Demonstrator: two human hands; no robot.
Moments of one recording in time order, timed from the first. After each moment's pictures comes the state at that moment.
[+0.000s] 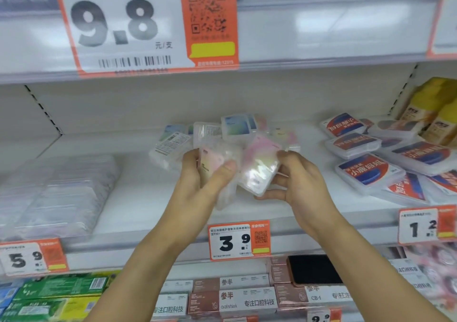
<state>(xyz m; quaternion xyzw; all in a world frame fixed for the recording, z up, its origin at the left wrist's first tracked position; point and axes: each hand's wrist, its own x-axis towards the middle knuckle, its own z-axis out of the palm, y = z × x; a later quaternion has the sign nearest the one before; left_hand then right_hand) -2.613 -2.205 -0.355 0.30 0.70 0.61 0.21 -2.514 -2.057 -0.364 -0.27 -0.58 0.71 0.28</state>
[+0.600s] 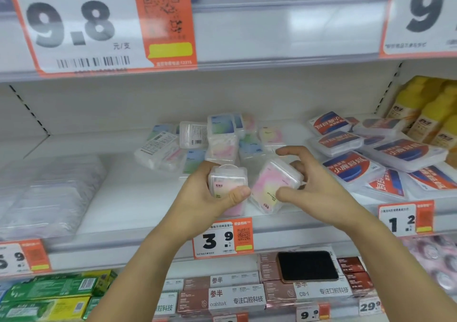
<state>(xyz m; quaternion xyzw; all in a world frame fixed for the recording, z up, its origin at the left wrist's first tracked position) -2.609 -2.178 -0.375 0.35 0.74 0.53 0.23 -2.465 -2.011 -0.365 -0.24 -0.82 0.50 0.16</state>
